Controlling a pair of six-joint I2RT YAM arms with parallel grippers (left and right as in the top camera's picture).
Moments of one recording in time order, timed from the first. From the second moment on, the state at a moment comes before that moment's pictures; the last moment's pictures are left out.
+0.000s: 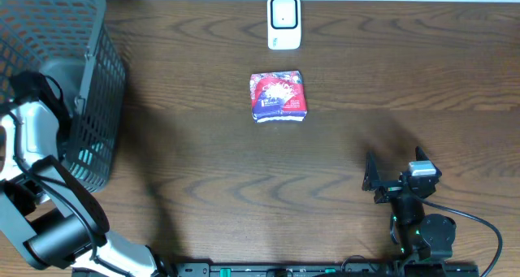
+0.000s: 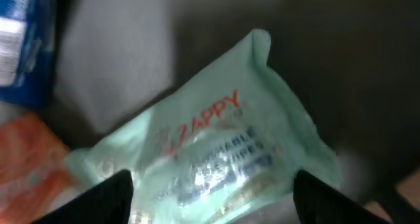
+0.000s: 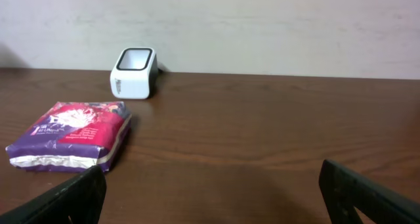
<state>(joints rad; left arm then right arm) 0.55 1.81 1.28 -0.91 -0.12 -0.04 0.02 0.01 0.01 -0.07 -0.07 0.01</state>
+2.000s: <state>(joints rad) -0.12 1.16 1.38 -0.45 0.24 -0.46 0.02 0.01 0.01 -0.07 -0.07 0.01</state>
